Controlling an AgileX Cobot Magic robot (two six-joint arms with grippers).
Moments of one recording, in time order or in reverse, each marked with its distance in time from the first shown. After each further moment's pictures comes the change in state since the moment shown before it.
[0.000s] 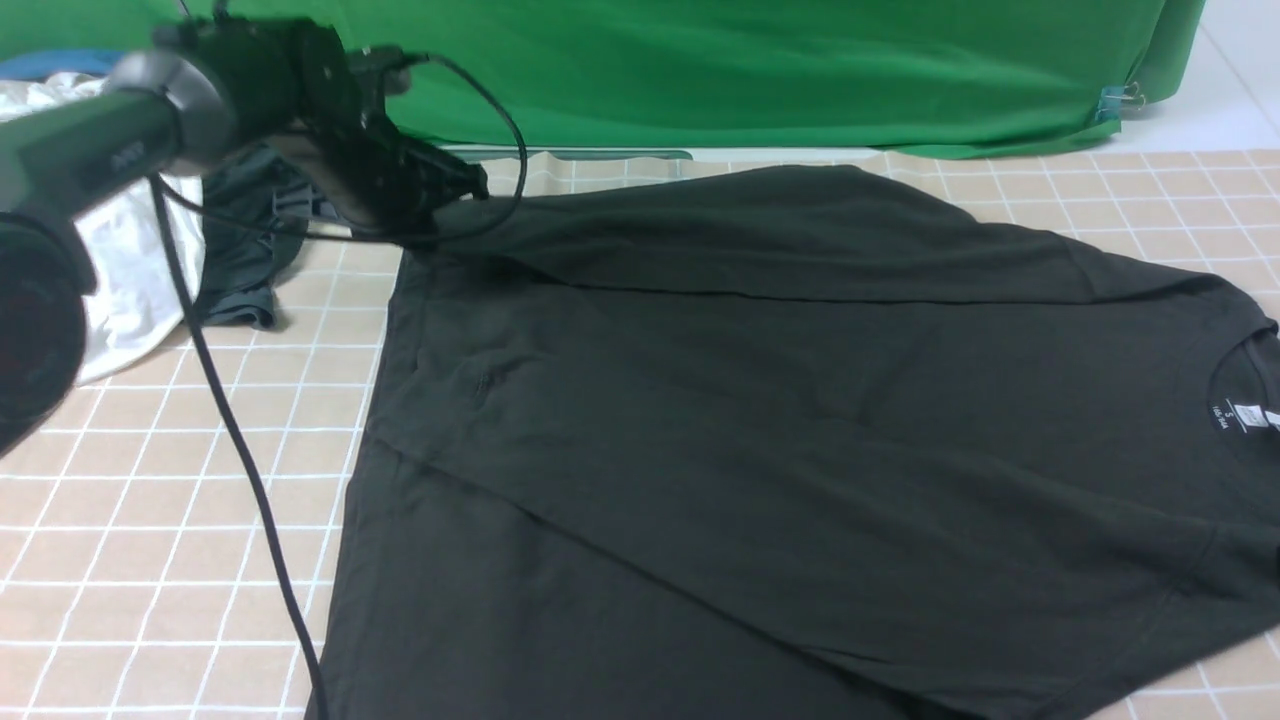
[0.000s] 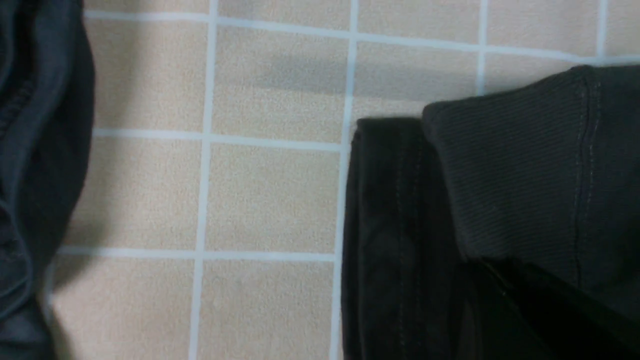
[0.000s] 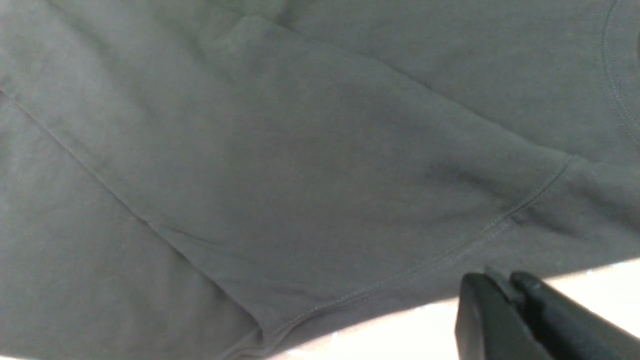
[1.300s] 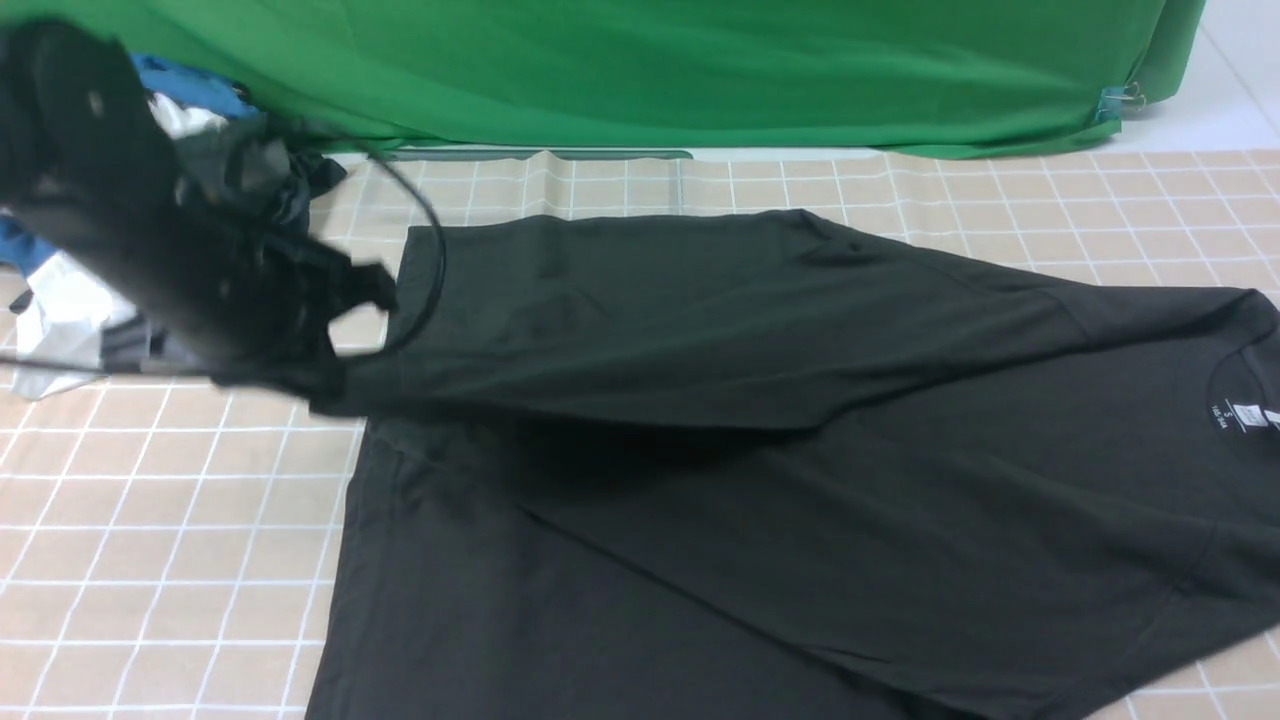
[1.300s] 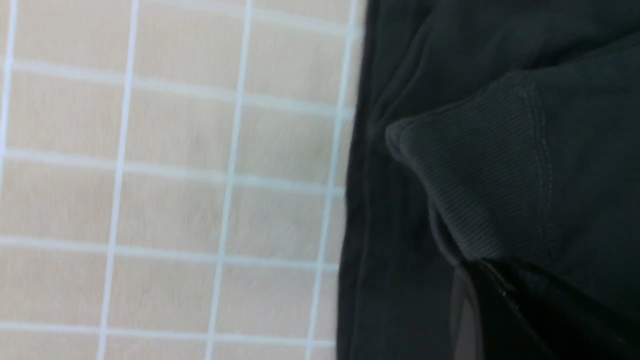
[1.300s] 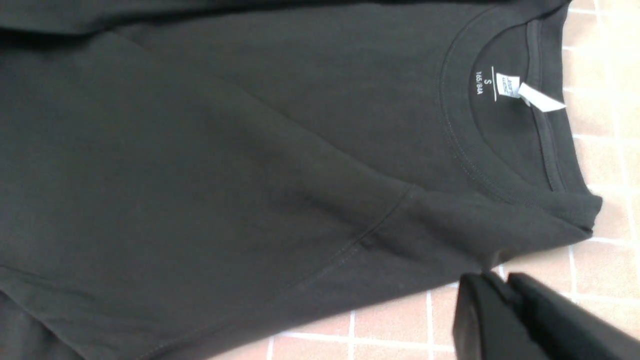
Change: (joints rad) right arm 0.000 0.000 0.000 -0.324 -0.015 0.132; left arm -0.005 -0.621 0.703 -0.064 0.136 -0.076
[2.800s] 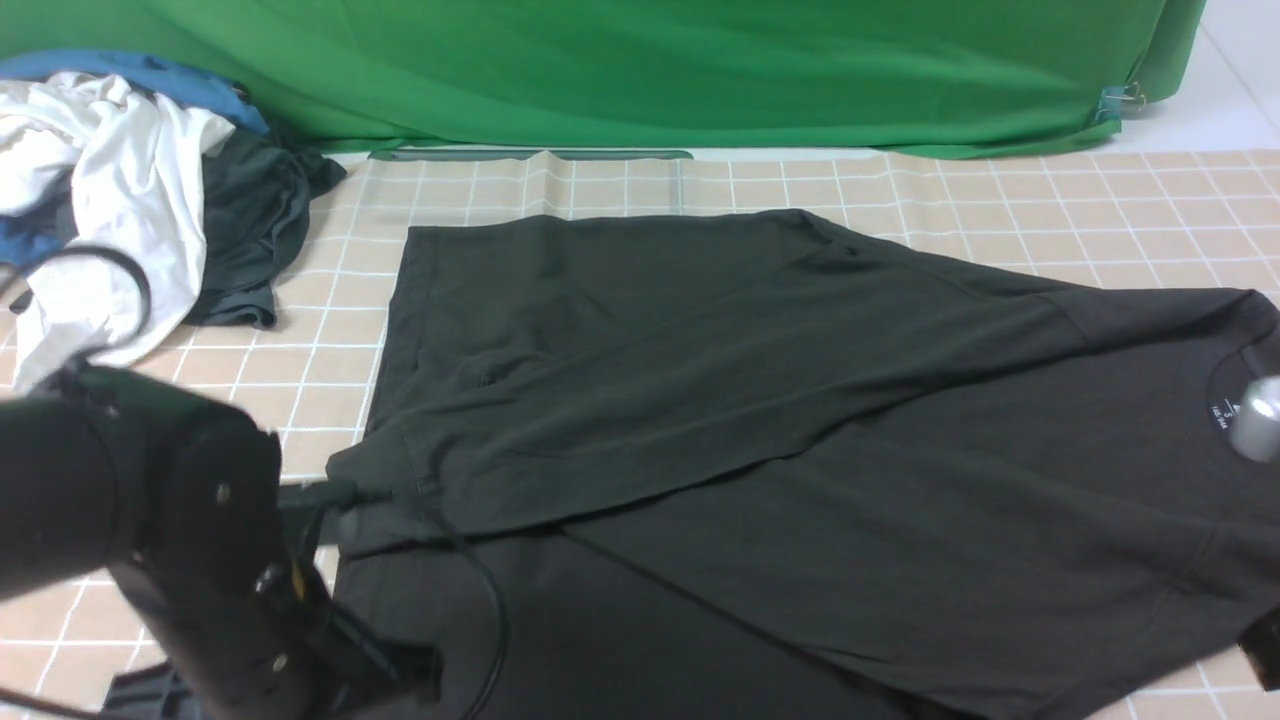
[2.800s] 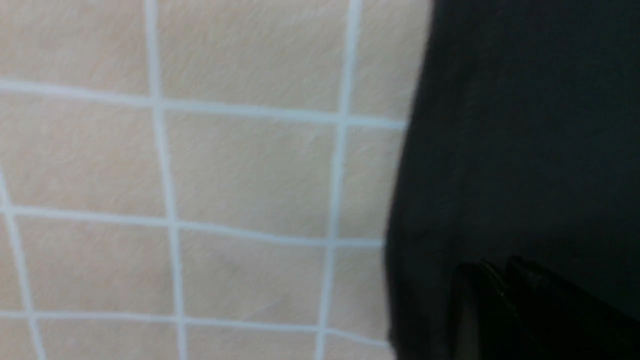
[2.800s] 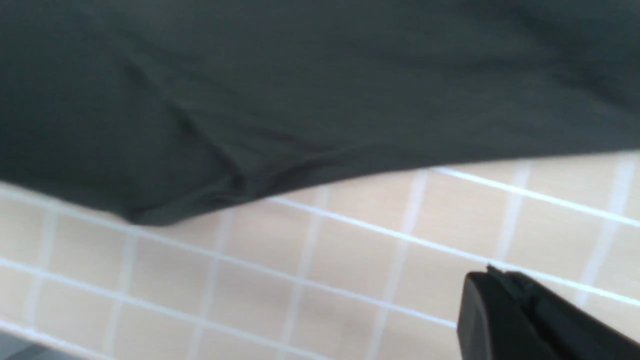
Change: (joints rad) right arm 0.001 0.298 -0.136 0.357 0.273 -0.306; left arm -0.300 -0.139 0.468 0.070 0.055 -0.266
